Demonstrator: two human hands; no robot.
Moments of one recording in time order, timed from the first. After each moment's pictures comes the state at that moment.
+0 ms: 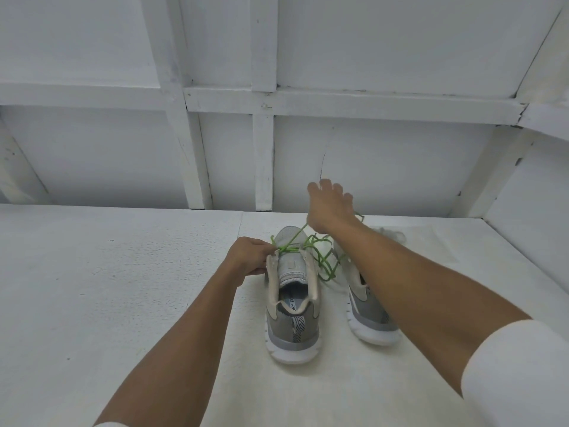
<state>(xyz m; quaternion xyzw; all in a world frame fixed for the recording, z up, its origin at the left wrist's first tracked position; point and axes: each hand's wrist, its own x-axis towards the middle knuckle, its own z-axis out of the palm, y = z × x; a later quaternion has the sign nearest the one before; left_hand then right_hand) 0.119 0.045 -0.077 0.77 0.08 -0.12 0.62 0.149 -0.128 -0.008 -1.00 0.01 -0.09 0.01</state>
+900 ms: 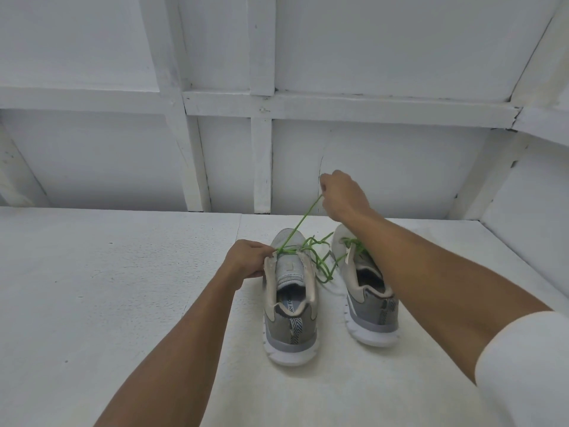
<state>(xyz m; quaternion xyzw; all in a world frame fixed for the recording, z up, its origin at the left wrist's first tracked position) 0.116 0.043 -0.078 0.78 0.08 -0.10 0.62 0.148 -0.157 0.015 -0.98 -0.02 -0.18 0.09</state>
